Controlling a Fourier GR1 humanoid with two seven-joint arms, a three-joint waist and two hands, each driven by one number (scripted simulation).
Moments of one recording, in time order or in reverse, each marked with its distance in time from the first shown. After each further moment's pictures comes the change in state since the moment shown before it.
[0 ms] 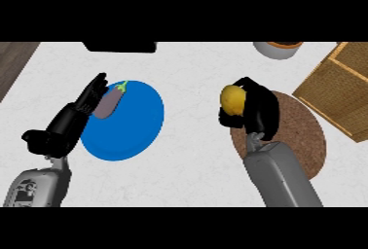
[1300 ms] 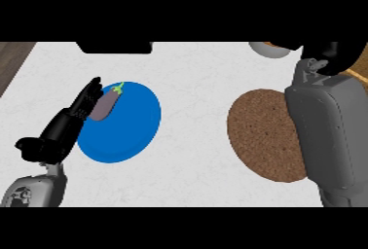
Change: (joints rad) left arm 0.043 -0.002 0.016 -0.031 -0.011 -0.005 -0.006; right arm -0.413 -0.154 -0.260 -0.019 0.157 -0.002 0.231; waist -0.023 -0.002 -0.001
